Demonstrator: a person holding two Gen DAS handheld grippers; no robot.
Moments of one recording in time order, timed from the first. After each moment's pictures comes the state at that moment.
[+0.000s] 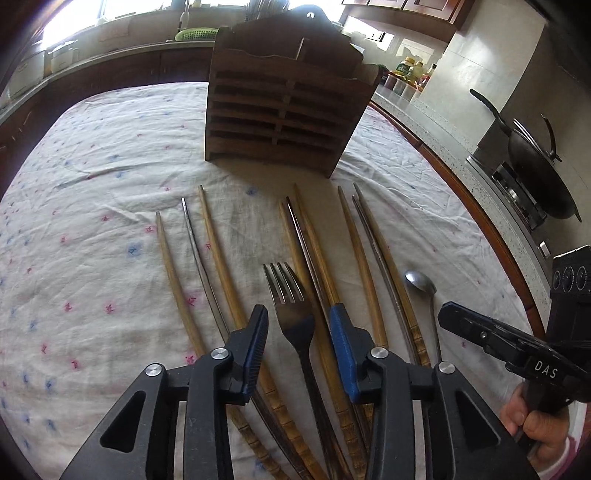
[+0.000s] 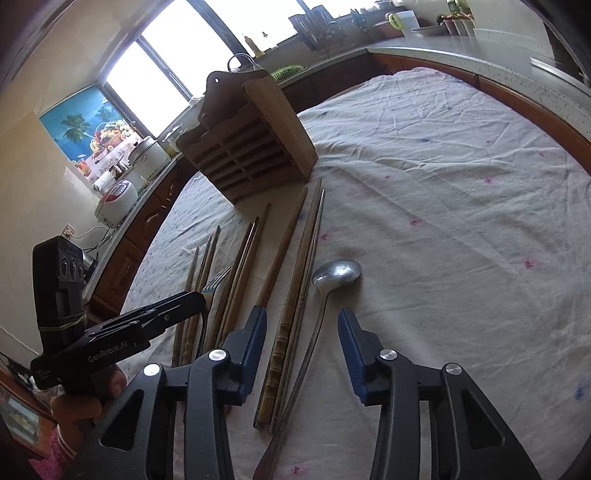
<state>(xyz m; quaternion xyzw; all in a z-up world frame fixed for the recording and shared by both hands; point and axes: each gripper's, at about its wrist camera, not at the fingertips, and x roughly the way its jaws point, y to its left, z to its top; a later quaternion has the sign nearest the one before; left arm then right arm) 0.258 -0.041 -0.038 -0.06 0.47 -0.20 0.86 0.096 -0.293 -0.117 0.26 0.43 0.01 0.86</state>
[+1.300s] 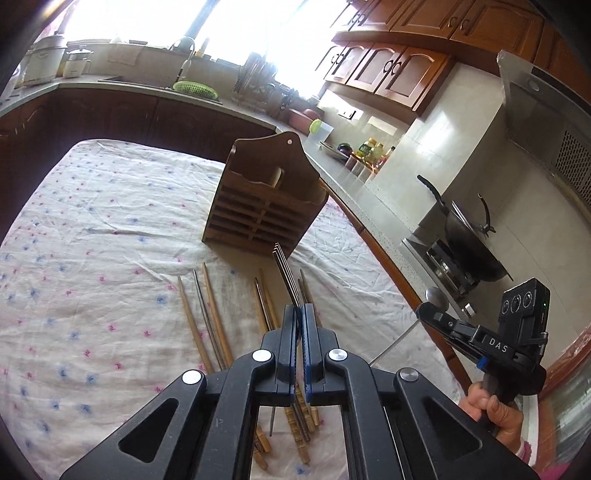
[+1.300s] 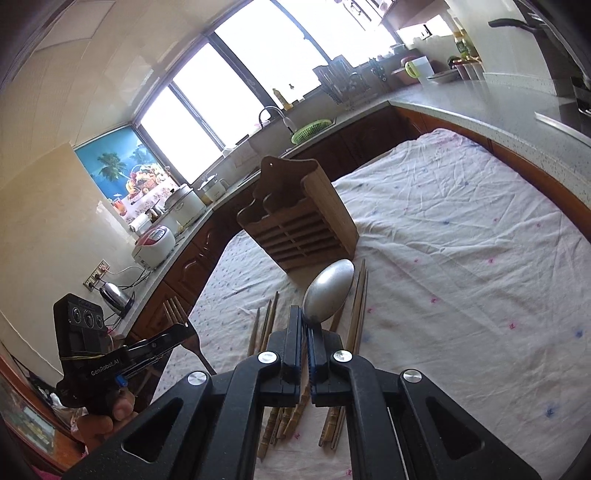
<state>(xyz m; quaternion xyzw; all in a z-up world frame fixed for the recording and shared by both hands) 0.189 0.049 0.042 -0.18 0.34 -0.27 0.88 0.073 -0.296 -0.031 0.27 0.31 0.04 0.91</state>
